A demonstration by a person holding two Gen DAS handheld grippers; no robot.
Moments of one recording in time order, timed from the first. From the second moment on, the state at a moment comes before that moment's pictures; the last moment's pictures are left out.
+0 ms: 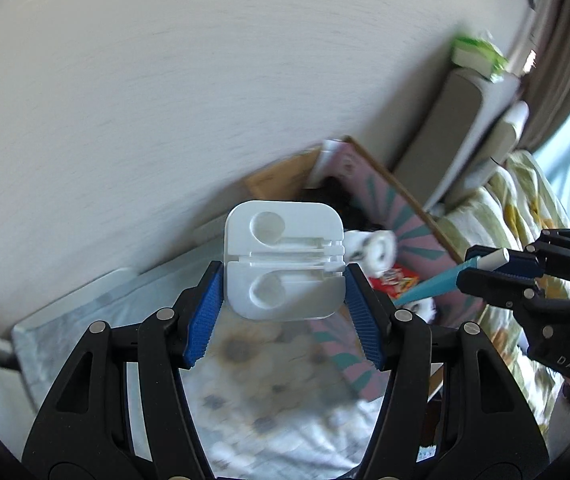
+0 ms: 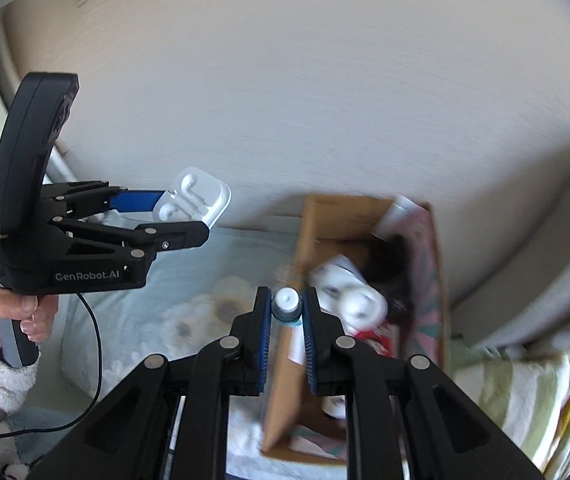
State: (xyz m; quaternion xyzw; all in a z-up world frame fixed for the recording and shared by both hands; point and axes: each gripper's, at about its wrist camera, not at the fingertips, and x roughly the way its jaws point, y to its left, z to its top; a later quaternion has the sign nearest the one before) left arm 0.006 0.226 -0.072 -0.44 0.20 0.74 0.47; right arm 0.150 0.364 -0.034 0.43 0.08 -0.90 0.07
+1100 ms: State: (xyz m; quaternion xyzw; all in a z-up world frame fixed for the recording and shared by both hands) left arm -0.003 0.317 -0.111 -0.49 0.17 0.72 0.46; right arm 0.122 0.436 -0.069 0.50 0.05 -0.86 0.06
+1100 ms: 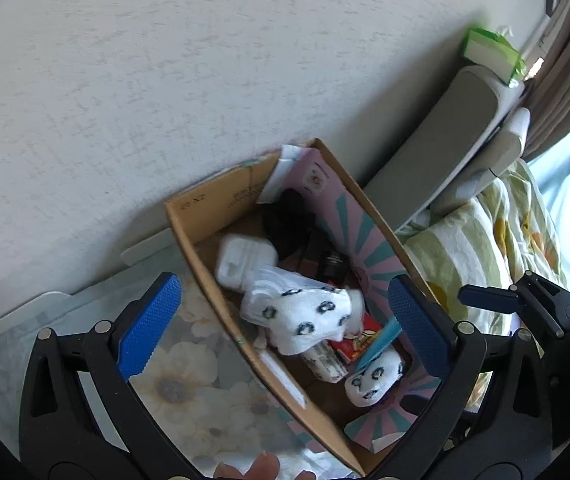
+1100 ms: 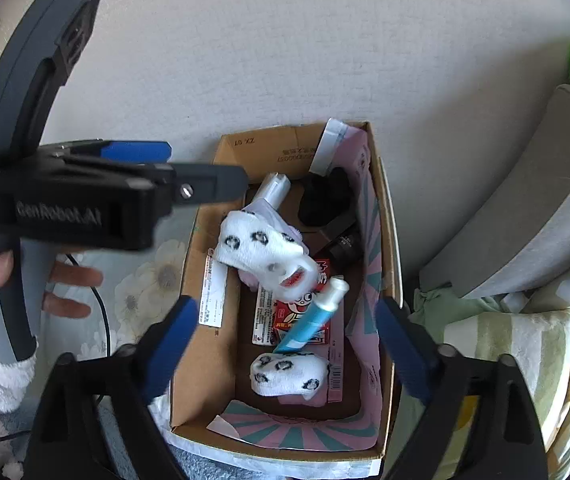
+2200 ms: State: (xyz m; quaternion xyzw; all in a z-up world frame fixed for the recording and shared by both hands) left arm -0.024 0.079 -0.014 -0.44 0.13 0.85 0.26; right arm 0.141 0.301 -0.026 0.46 0.07 -0.89 0.04
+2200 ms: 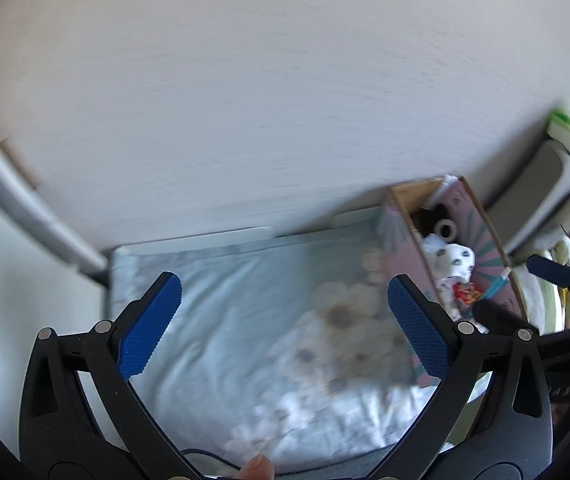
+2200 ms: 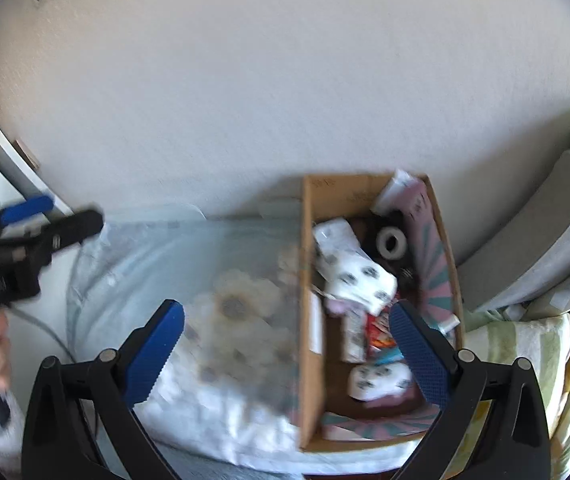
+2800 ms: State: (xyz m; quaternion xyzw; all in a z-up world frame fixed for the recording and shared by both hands) left arm -0.012 0.004 -0.010 -0.44 0.07 0.87 0.19; right arm 0.162 0.237 -0.038 0.44 0.11 -0.89 0.00
